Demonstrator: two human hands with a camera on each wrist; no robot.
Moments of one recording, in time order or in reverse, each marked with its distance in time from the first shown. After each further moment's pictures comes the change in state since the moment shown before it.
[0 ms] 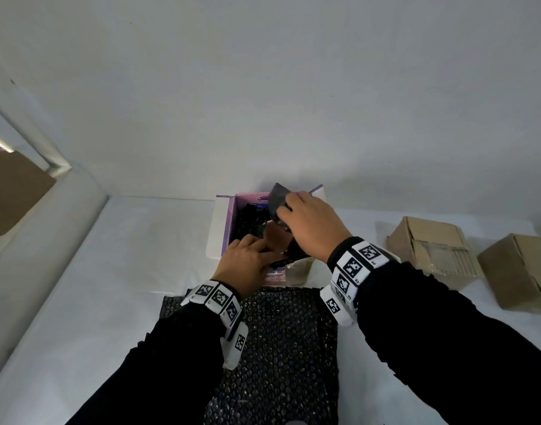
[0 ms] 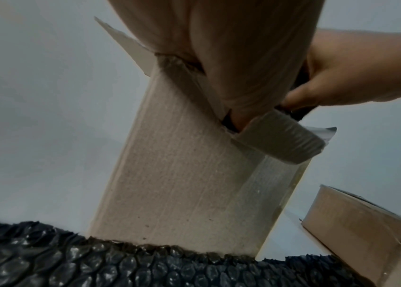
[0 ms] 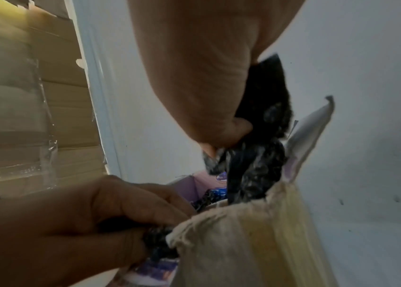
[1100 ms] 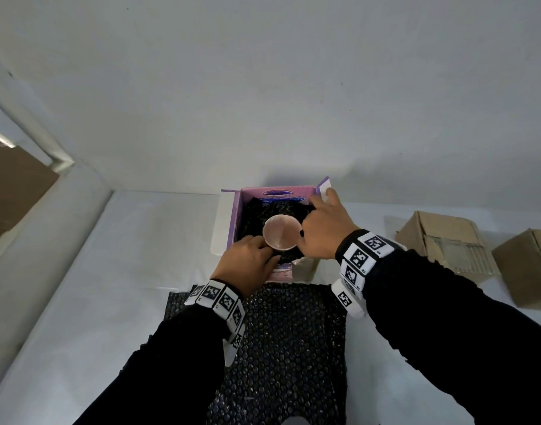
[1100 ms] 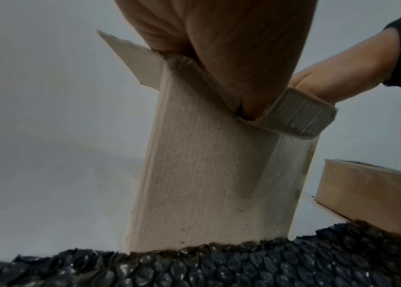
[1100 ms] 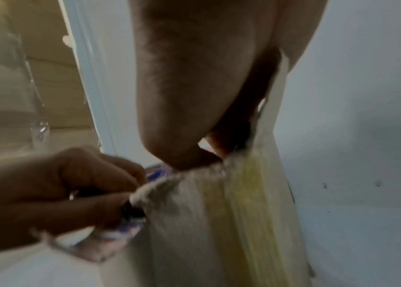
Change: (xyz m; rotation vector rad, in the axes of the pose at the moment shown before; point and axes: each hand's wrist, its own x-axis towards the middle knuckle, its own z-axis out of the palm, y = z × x) left_hand -0.003 -0.002 -0.003 0.037 0.024 -0.032; right_hand 0.002 0.014 0.038 -0.086 -0.319 0.095
